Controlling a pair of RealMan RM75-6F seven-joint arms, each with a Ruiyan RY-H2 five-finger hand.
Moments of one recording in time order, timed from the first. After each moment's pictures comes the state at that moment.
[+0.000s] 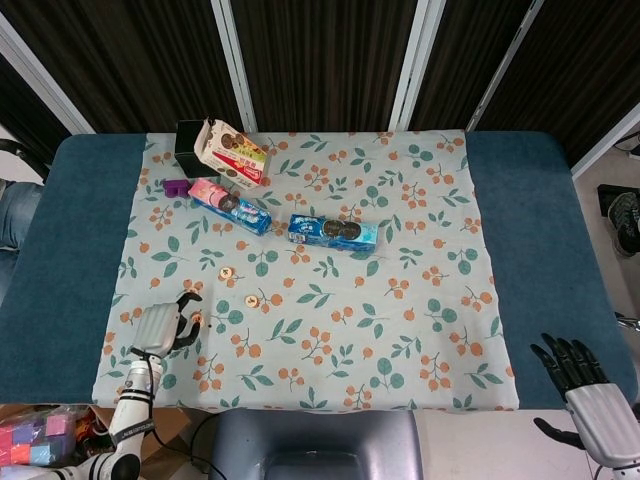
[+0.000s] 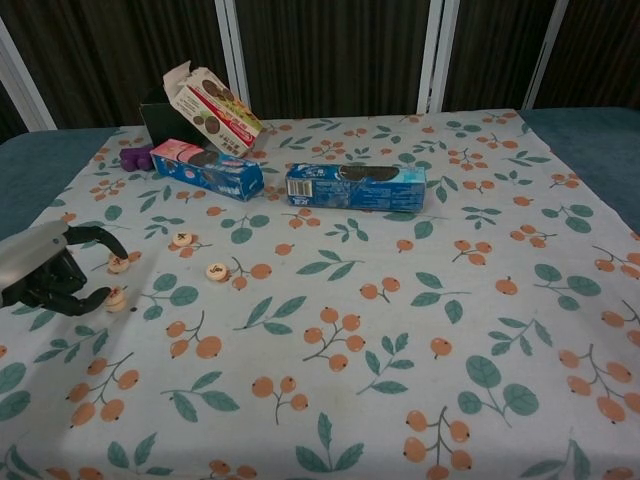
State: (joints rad) left arm -0.39 -1.64 -0.19 -1.41 1.15 1.14 0.22; right arm -0.07 -1.03 -0.13 -1.58 -1.79 1.60 -0.02
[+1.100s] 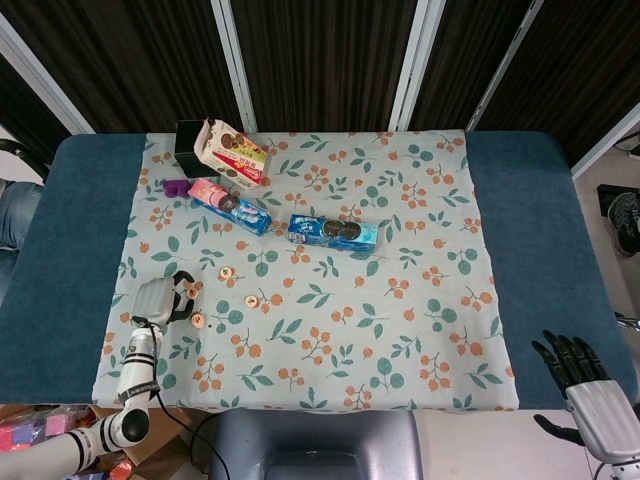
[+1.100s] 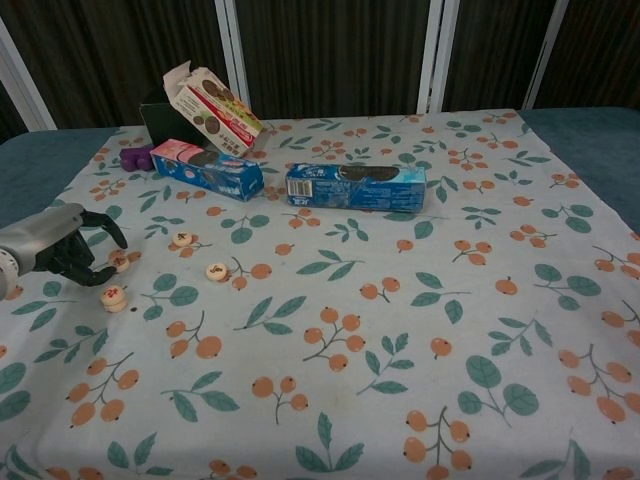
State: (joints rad) left arm -0.54 -1.69 -0.28 -1.22 0.91 0.99 0.29; right arm -0.06 -1.03 -0.12 -1.58 -1.78 1.59 -0.03
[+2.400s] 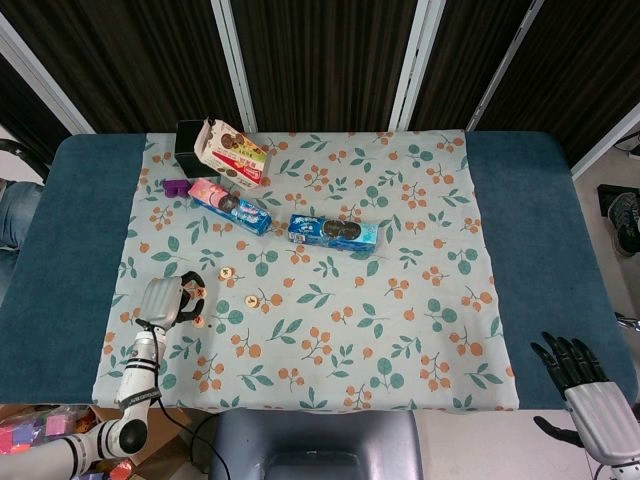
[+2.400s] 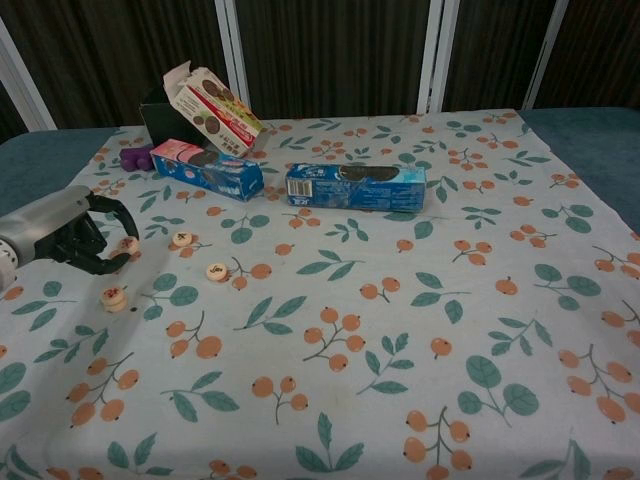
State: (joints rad) left arm -0.52 -1.63 -0.24 -1.36 1.04 1.07 0.20; right arm -0.06 -1.03 -0.12 -1.59 -1.78 1.58 -0.04
